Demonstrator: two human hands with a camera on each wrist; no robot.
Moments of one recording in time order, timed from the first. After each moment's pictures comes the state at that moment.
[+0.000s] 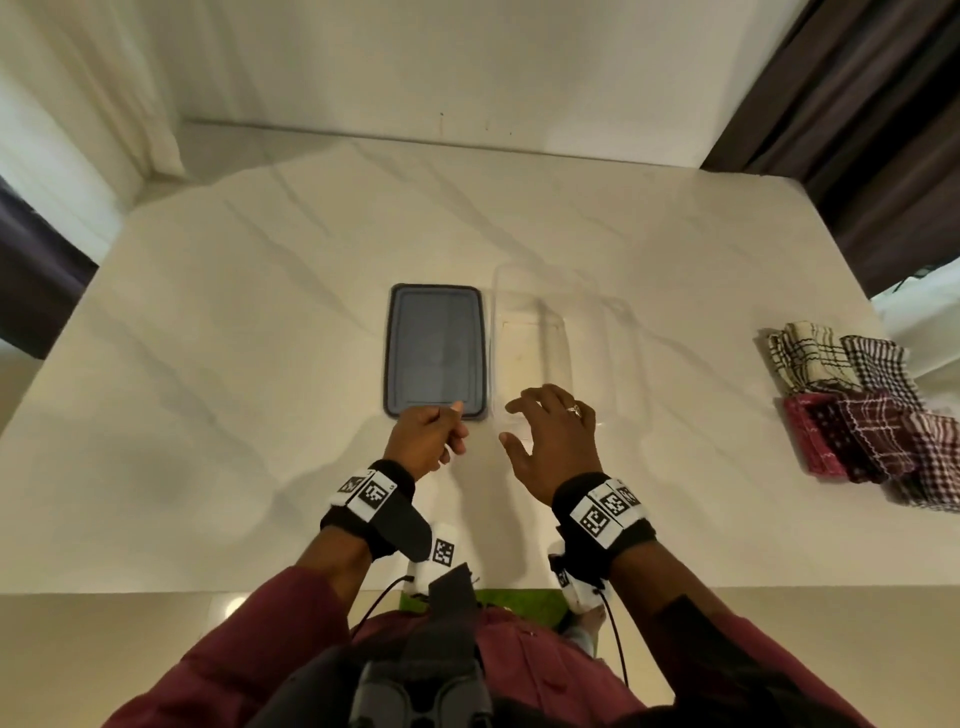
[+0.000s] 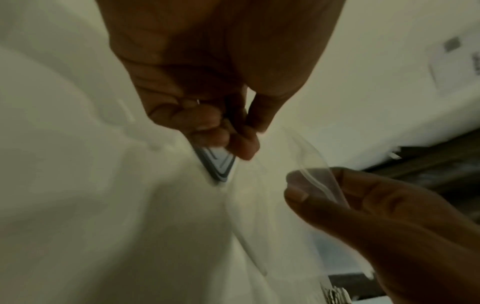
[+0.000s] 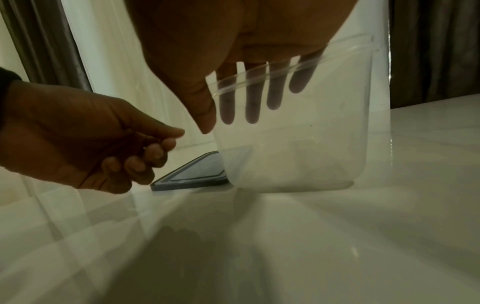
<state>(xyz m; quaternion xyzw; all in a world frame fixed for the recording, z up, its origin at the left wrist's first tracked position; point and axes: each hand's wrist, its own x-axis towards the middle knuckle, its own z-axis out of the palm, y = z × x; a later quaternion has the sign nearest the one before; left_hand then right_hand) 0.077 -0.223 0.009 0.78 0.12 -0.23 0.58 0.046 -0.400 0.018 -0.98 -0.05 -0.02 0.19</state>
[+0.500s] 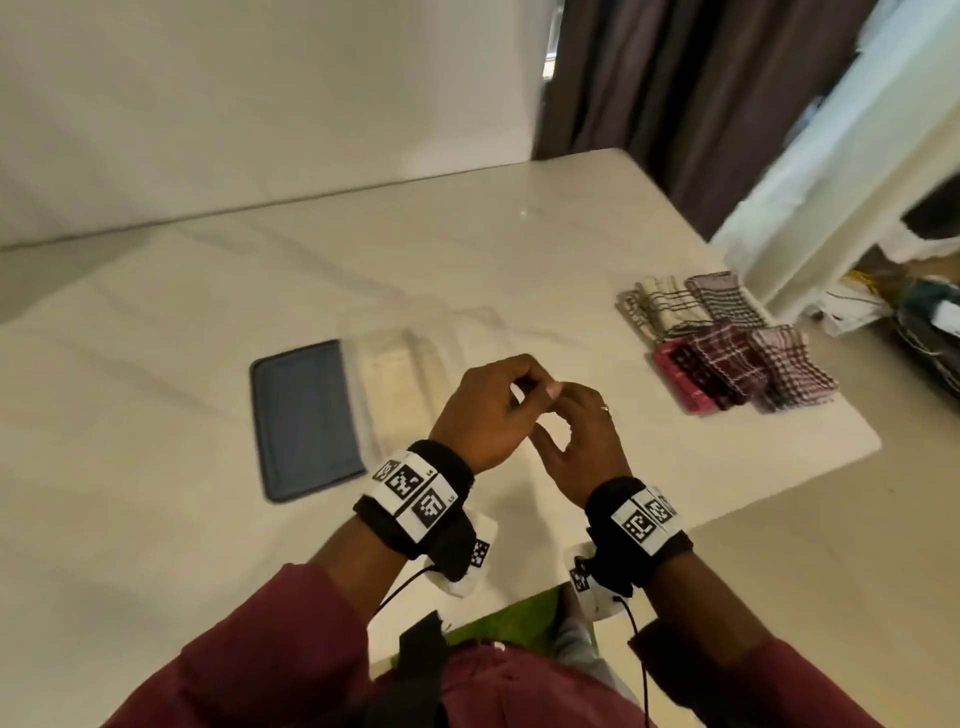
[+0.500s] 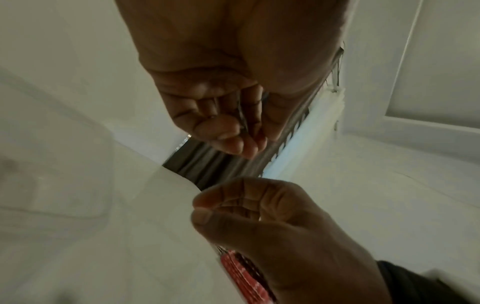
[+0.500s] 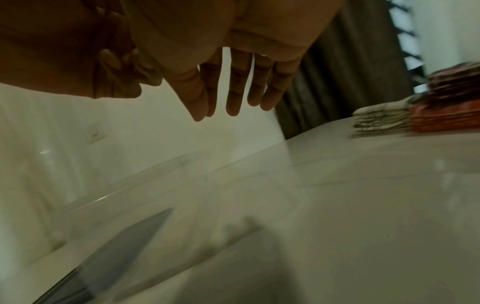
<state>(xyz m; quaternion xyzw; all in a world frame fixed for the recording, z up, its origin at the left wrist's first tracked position) 0.082 -0.415 0.118 0.79 -0.30 -0.15 0.52 0.007 -0.546 0.046 -0.91 0.10 -0.16 0.36</state>
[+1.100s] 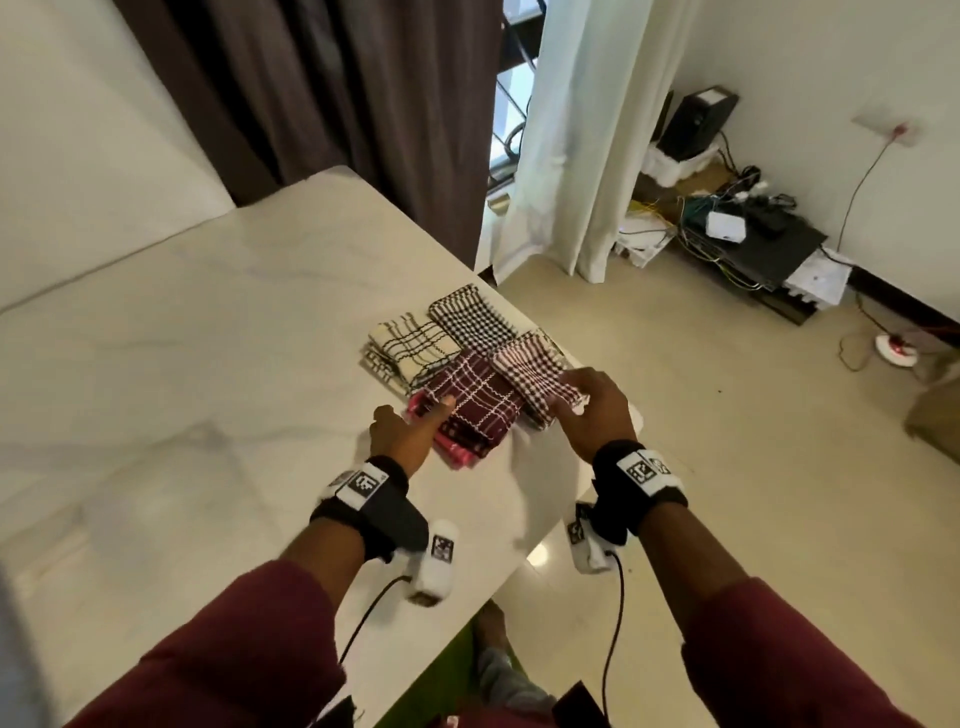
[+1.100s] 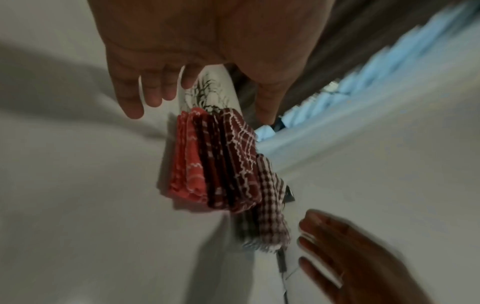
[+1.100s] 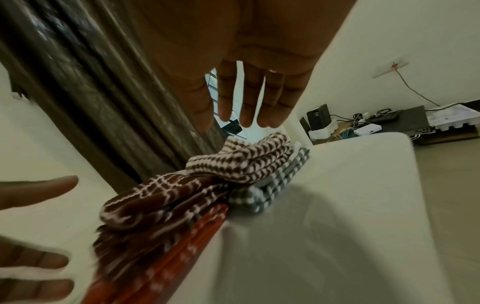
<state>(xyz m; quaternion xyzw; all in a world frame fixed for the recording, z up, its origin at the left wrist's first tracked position) 0.094 -0.703 0.034 0.82 0.00 -0.38 0.42 -0.062 -0.876 0.023 -0.81 0.43 -0.16 0.36</state>
